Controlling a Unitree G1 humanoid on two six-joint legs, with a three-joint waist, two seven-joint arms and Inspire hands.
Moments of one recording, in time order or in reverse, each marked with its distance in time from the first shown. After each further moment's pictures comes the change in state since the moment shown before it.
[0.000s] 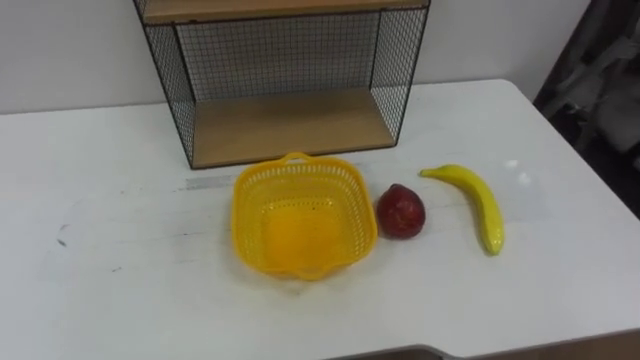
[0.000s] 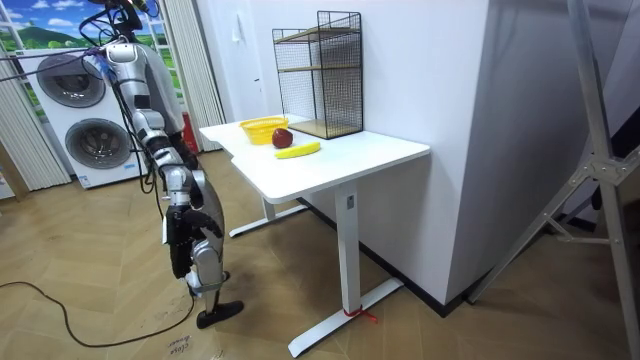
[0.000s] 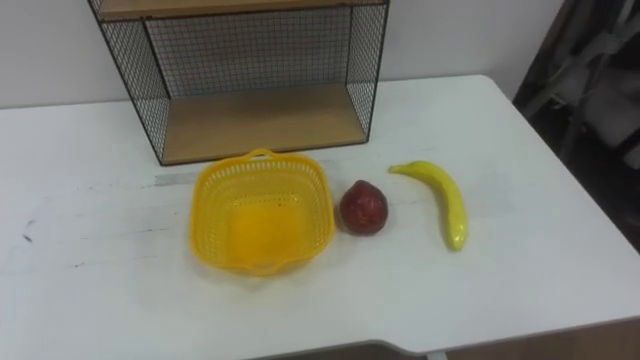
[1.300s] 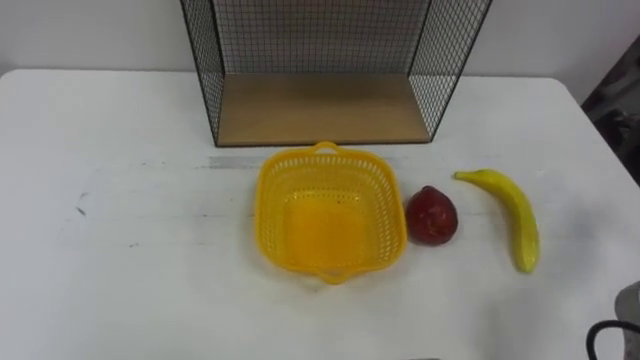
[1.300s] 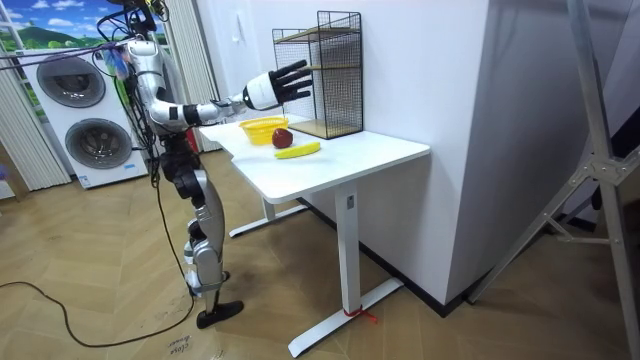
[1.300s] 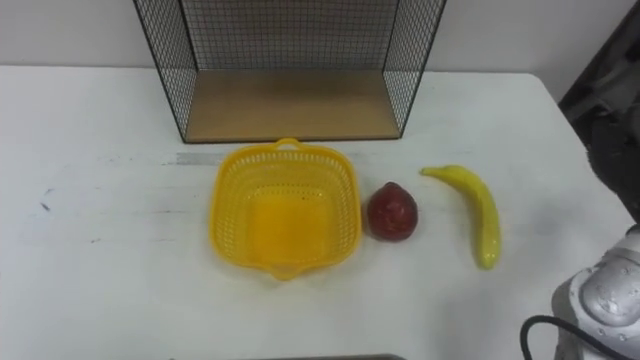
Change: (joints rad) left arm -0.027 0.034 -0.224 0.000 0.011 -0.071 -0.040; right arm -0.003 -0.112 0.502 -0.913 -0.825 -0.116 0.126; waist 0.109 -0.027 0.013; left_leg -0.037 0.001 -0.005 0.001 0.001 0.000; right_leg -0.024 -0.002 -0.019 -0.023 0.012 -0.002
